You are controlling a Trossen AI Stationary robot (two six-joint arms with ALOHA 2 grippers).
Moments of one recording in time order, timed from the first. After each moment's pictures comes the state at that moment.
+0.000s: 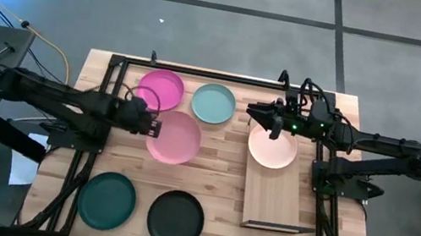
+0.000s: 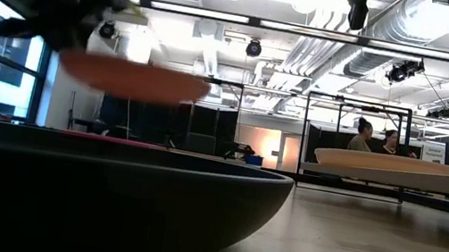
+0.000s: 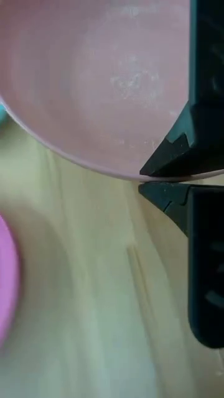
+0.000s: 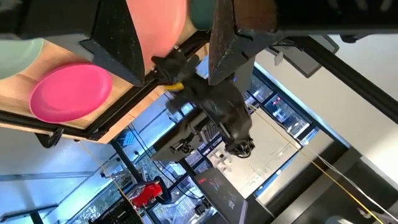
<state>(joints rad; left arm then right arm) -0.02 1.01 0.72 -0.83 -0.30 -1.34 -0.14 0.99 0.80 0.21 0.01 0.70</state>
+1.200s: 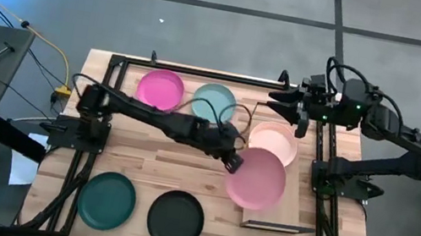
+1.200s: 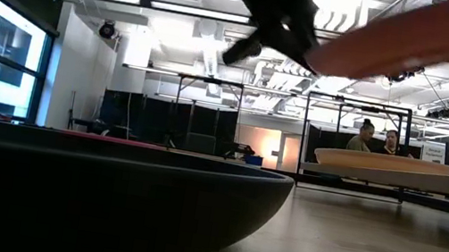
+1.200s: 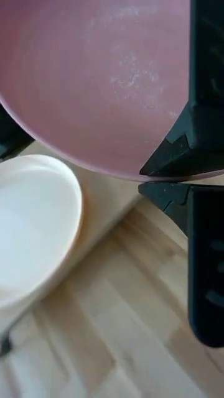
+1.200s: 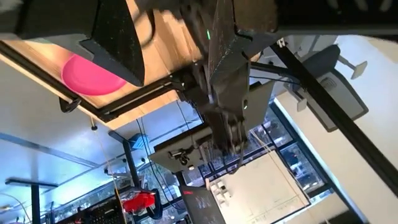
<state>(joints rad) -0.07 1.97 1.60 -0.38 -0.13 -0.87 -0.14 0.99 1.31 -0.42 -0.05 0.41</state>
